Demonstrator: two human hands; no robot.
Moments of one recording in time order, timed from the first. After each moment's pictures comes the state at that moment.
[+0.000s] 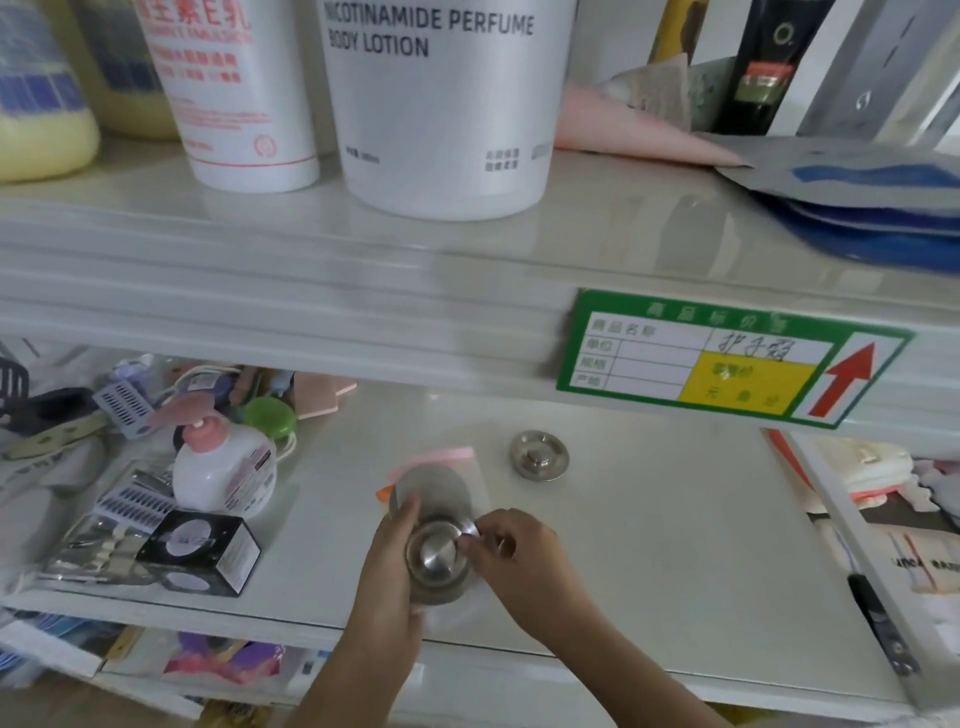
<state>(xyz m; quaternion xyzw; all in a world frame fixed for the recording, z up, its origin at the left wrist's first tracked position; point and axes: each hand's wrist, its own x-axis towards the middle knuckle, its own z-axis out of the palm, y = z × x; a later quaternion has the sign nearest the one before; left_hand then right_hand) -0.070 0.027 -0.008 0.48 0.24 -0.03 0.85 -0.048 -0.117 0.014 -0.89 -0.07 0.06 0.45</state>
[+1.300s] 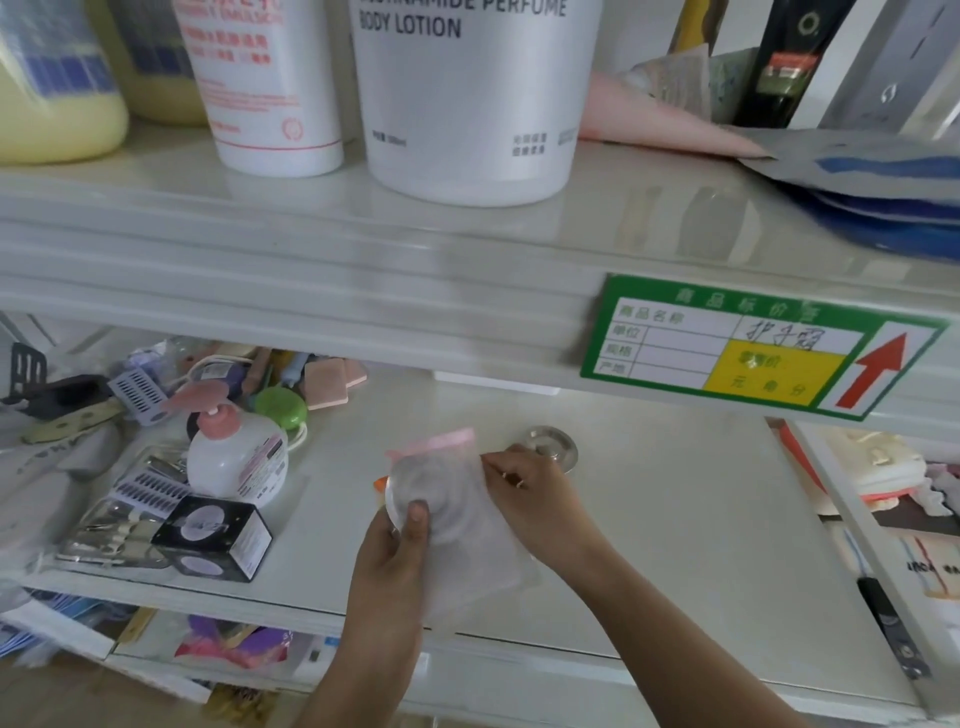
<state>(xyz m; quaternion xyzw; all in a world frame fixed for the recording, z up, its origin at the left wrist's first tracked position) -0.089 0.029 0.004 0.58 0.16 0.07 0.79 -0.016 -0.106 0.053 -0.85 -0.11 0.06 0.51</state>
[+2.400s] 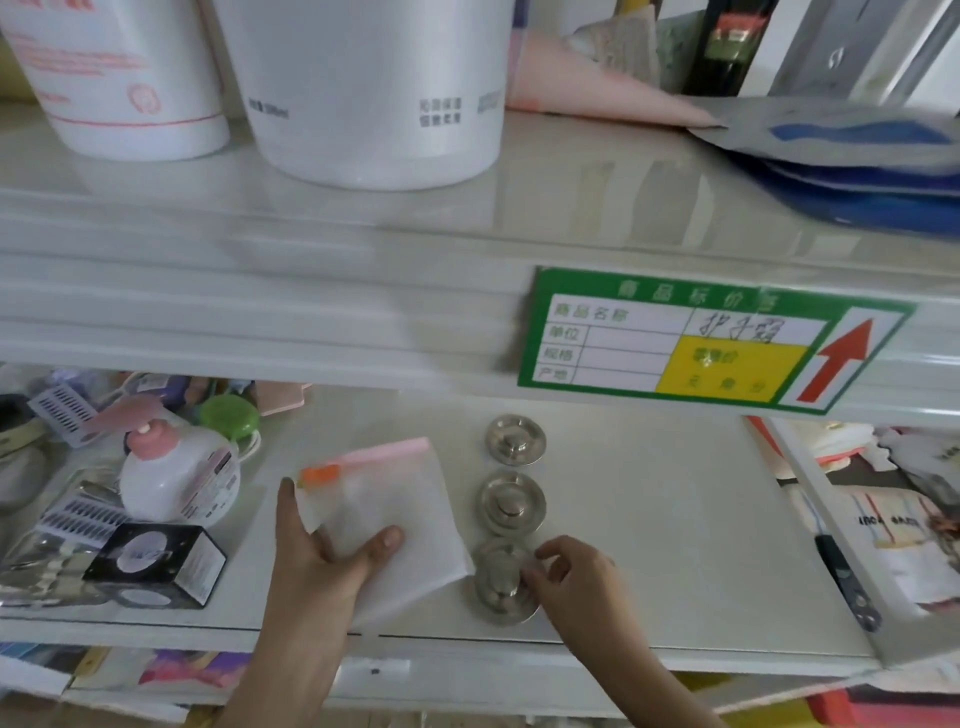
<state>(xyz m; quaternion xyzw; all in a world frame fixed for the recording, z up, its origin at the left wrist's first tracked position) -0.082 0.060 0.010 0.62 0.16 0.09 0.76 -0.068 -0.181 -0.024 -0.93 0.09 0.05 0.35</state>
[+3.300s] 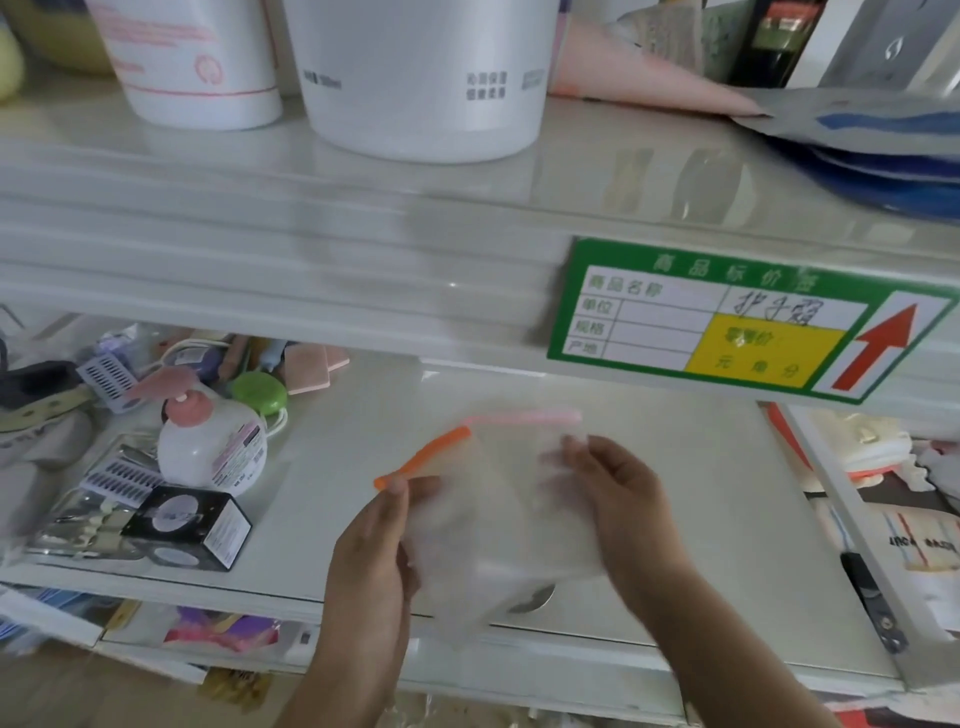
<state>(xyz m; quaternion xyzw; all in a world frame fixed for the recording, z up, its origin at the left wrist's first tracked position) -0.104 0.019 0.038 0.53 0.18 0.05 0.82 -0.039 -0.173 0.057 -0.67 0.08 0.01 0.74</state>
